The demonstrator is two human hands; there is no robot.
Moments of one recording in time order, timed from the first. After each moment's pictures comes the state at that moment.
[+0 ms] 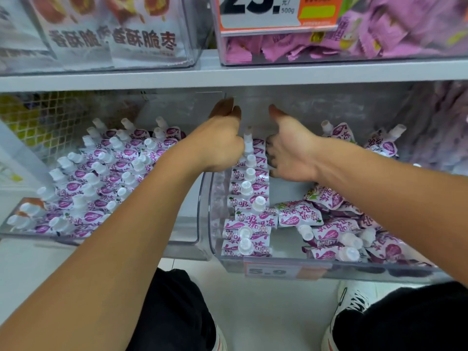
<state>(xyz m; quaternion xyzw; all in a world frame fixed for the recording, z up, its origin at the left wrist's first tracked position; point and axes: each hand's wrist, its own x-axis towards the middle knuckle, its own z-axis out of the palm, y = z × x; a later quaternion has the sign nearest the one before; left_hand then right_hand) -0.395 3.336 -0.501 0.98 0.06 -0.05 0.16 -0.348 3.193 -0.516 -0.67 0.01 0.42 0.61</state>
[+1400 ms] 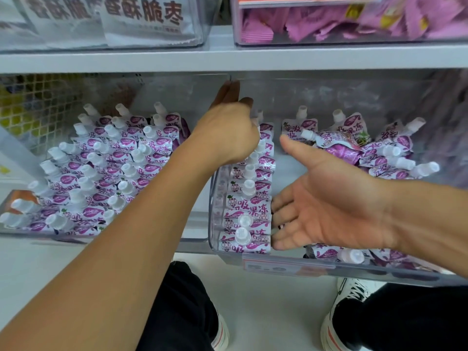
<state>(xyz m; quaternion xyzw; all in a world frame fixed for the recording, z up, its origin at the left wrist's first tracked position) -0.394 3.329 -0.495 0.99 0.08 -0.03 0.13 -0.410 3.149 -0.500 -0.52 0.07 0.65 0.55</state>
